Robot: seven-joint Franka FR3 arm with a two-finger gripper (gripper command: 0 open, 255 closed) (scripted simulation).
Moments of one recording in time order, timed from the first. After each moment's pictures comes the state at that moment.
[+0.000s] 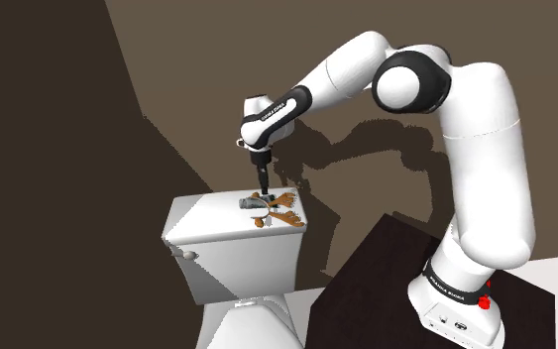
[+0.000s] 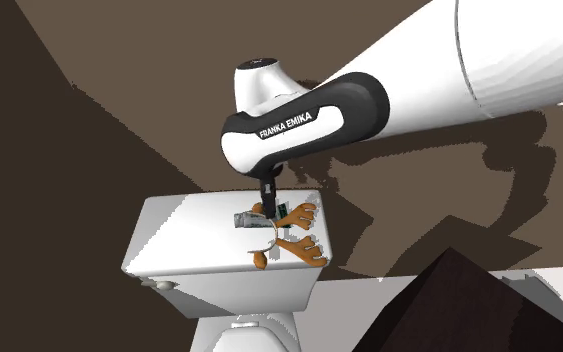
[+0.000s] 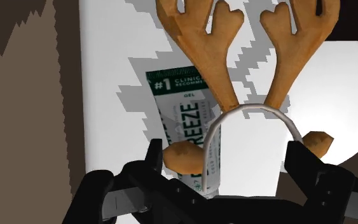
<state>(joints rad) 0.09 0.51 -0.02 -1.78 0.09 2.18 -0.90</state>
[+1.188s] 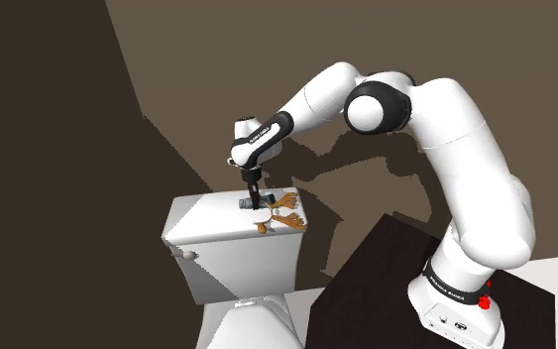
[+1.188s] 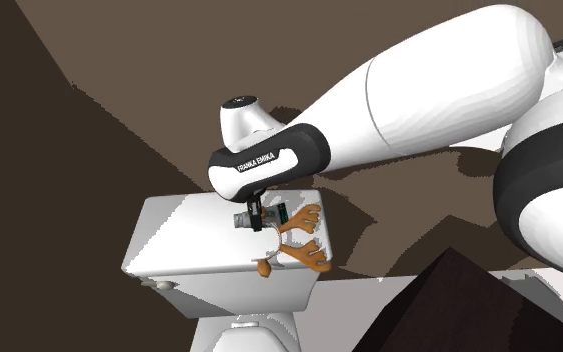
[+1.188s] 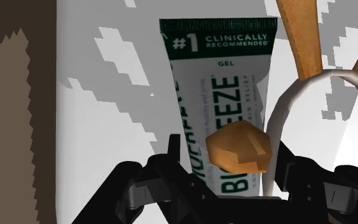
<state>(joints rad) 0.09 0.73 0.01 -1.62 0.10 2.23 -0.95</state>
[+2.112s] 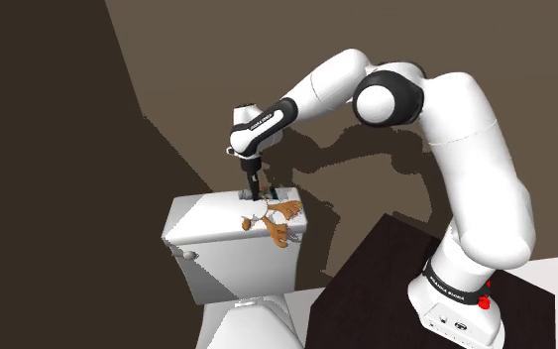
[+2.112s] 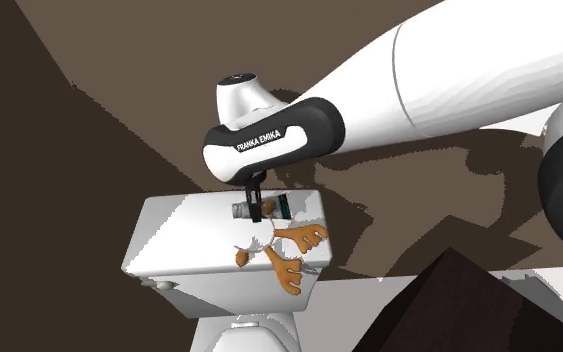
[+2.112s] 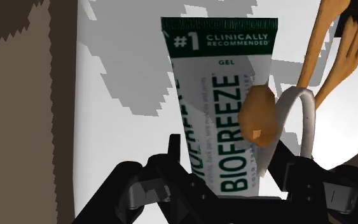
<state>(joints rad) 0.09 0.65 0.00 -1.62 0.10 2.16 -0.94</state>
